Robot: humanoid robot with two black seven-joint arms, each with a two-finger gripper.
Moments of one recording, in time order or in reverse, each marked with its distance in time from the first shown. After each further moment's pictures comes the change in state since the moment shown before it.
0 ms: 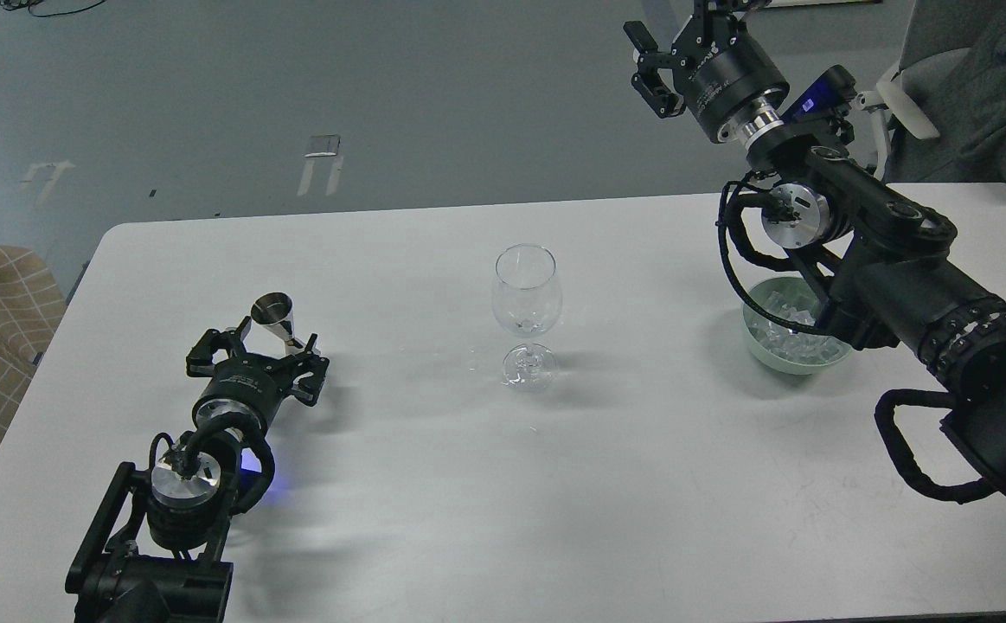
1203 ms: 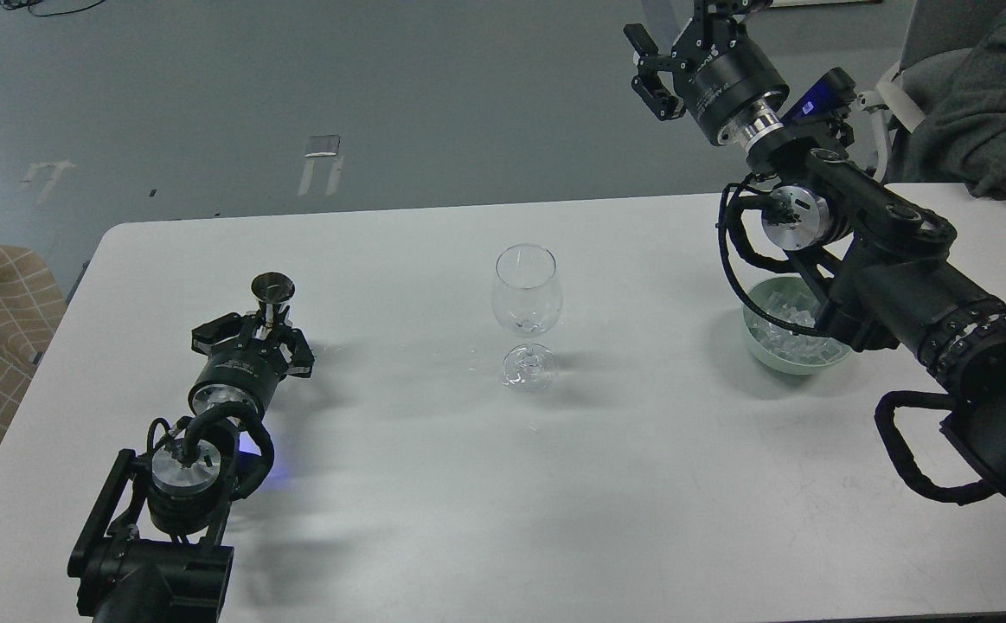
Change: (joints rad) left arm -0.052 0.000 -0.010 0.020 0.021 -0.038 -0.024; right arm -0.004 0.000 0.000 0.000 0.000 0.000 0.000
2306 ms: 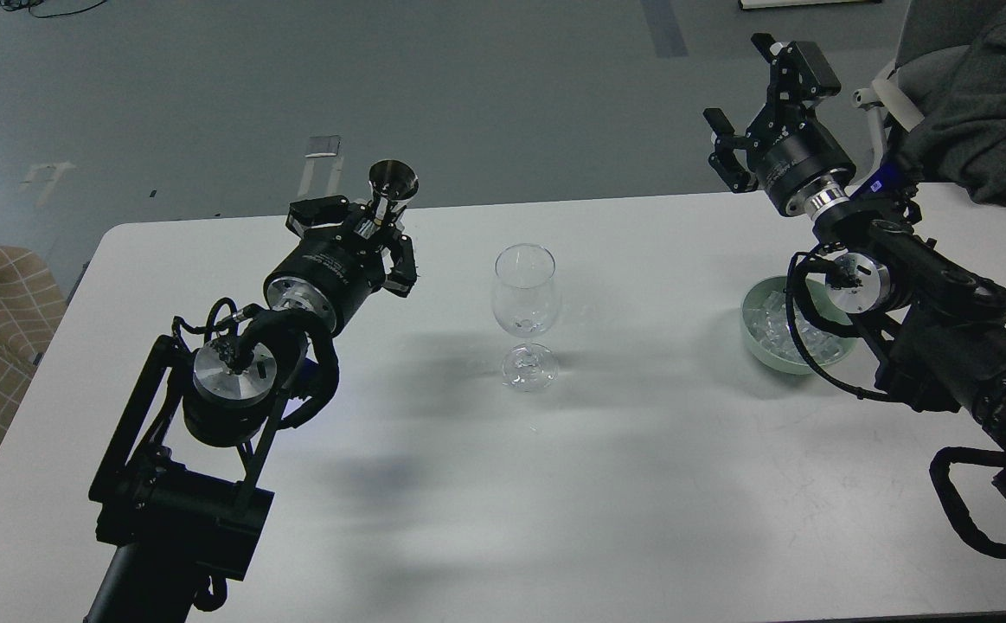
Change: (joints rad) left arm -0.104 0.000 0.272 -0.484 0.045 0.426 0.157; right arm -0.168 -0.109 0.001 0.006 0.005 -0.009 0.000
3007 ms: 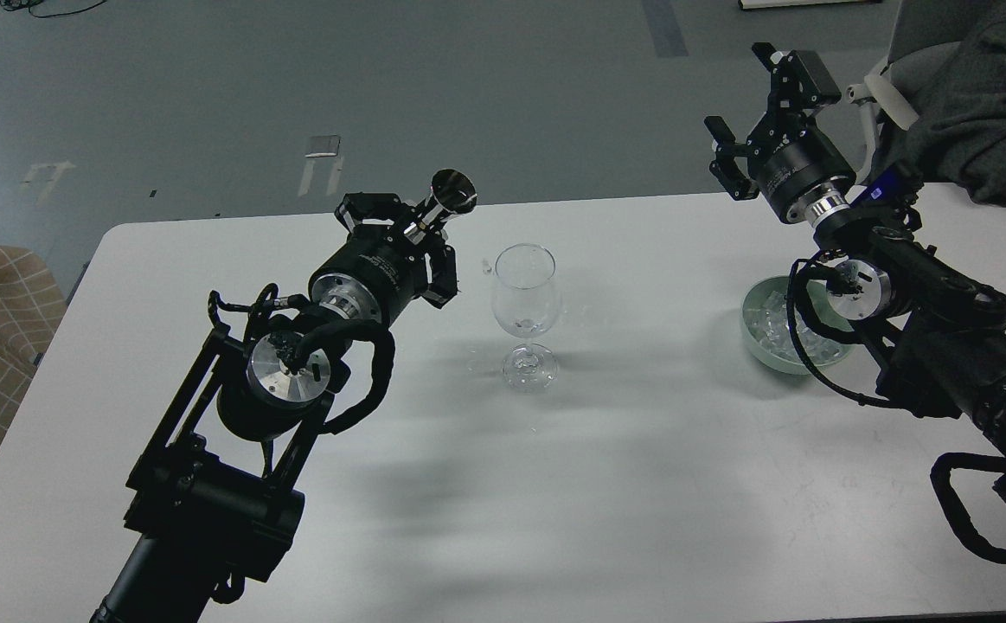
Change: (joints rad) left arm -0.053 0.000 0.134 -0.046 0.155 0.084 0.026; right arm -0.008 0.000 -0.001 0.000 0.000 0.003 0.000
